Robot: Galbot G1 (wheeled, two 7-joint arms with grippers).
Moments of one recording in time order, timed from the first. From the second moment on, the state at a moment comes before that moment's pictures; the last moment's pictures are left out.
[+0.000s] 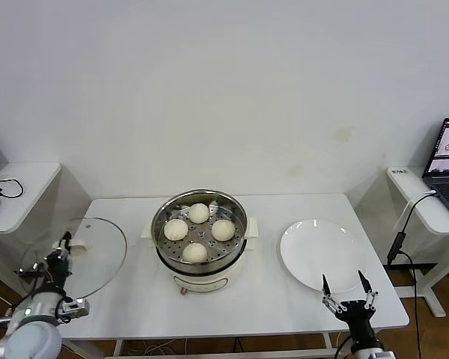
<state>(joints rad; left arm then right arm) 1.42 -1.08 -0.76 -1.84 1.15 0.16 -0.01 -1.66 1.54 0.79 1.94 0.01 0.26 -0.20</state>
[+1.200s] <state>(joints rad) 1.11 -1.13 -0.31 -2.00 1.19 0.41 0.23 -1.62 1.57 0.71 1.91 -0.13 0.27 -0.20</state>
